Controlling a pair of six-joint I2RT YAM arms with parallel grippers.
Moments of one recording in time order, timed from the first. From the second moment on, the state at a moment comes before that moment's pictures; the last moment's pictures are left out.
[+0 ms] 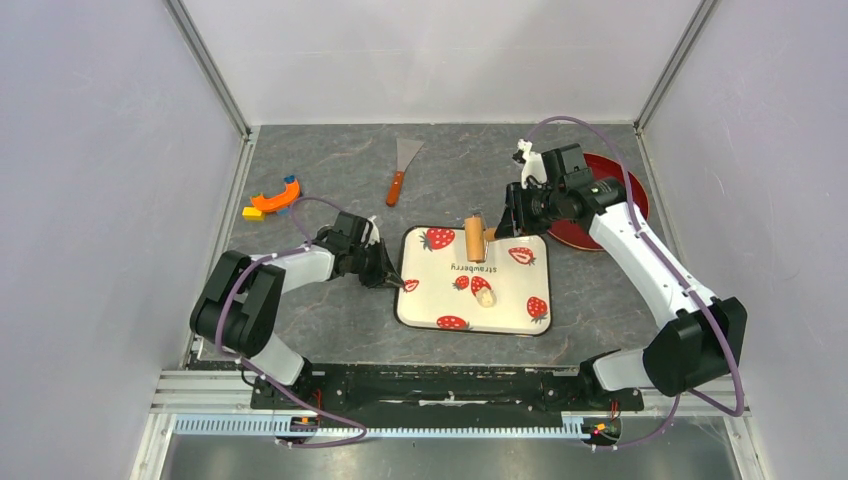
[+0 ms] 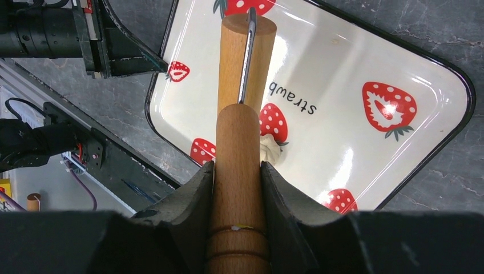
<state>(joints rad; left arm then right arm) -0.38 1.58 0.69 -0.13 0.45 -0.60 0.33 1.38 1.26 -0.81 -0.41 0.21</state>
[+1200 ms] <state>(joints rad) -0.36 1.40 0.60 -0.26 0.28 -0.62 0.46 1.50 1.41 -1.10 -0.33 0.16</state>
